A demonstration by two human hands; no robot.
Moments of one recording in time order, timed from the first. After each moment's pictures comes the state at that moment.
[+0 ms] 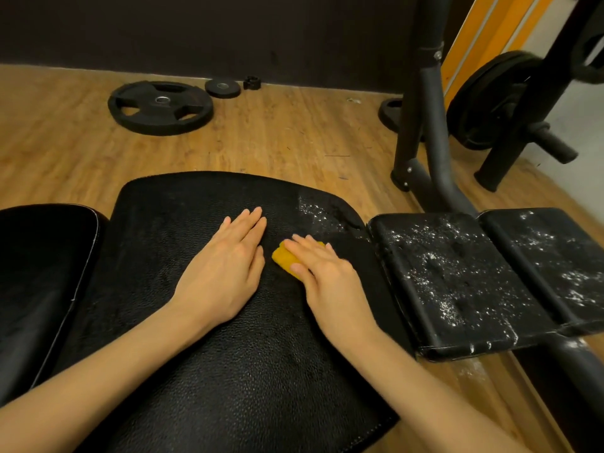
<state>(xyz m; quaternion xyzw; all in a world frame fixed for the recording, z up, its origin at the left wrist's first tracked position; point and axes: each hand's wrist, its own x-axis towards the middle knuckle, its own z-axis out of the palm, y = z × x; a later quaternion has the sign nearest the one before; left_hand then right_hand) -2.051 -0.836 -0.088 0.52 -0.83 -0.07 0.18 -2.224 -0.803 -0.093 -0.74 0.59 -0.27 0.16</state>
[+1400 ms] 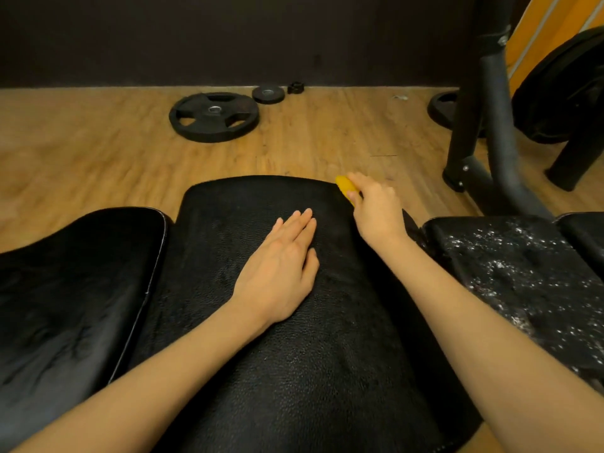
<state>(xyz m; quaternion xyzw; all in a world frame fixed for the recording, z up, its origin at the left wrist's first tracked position) -2.054 -0.835 -0.082 0.54 -0.82 -0.09 0.17 -2.225 -0.929 -0.084 -0.67 0.68 -0.26 0.11</state>
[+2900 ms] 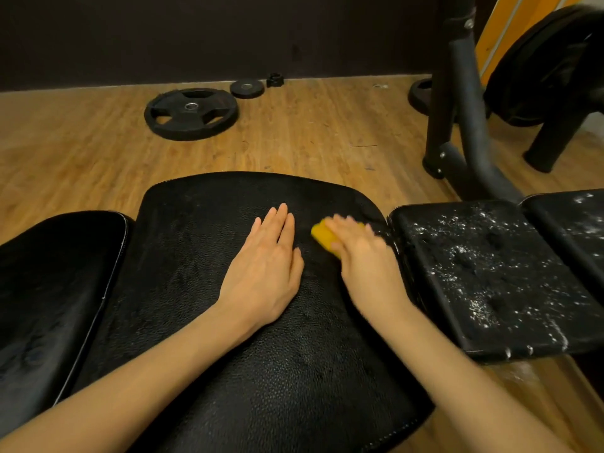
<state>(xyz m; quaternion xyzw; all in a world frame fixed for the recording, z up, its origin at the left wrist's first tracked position) -2.089 -0.829 -0.083 0.56 -0.81 -0.06 0.13 -2.257 -0.834 -0.101 -0.72 0.64 -0.26 0.11</state>
